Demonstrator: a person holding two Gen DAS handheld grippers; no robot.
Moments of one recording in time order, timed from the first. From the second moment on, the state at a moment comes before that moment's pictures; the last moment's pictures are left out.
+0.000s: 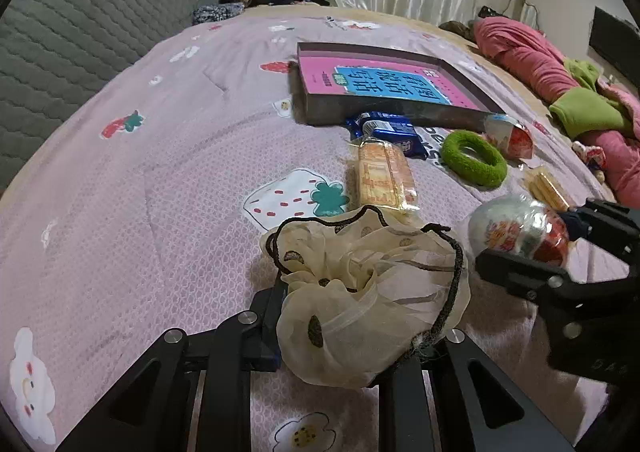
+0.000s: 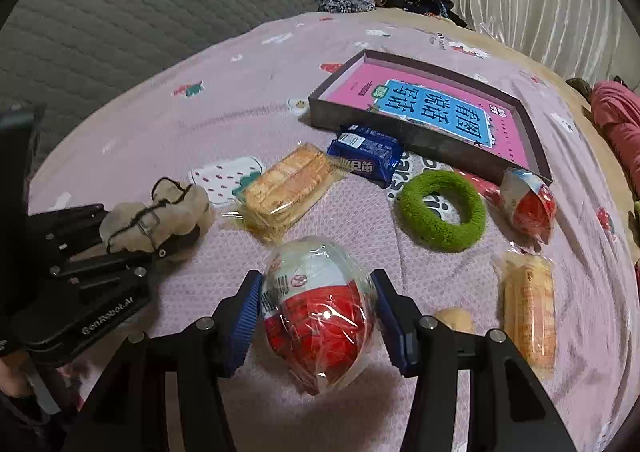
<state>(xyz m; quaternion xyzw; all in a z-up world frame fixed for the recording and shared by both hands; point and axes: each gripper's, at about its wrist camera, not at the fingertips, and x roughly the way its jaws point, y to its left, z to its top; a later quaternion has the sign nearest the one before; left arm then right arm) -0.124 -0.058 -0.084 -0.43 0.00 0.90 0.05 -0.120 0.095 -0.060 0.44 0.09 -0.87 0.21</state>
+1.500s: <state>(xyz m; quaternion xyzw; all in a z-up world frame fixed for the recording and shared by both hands) -0.189 0.017 0.036 -0.37 0.04 0.93 0.05 -0.146 0.185 0.047 0.35 0.04 -0.92 0.18</state>
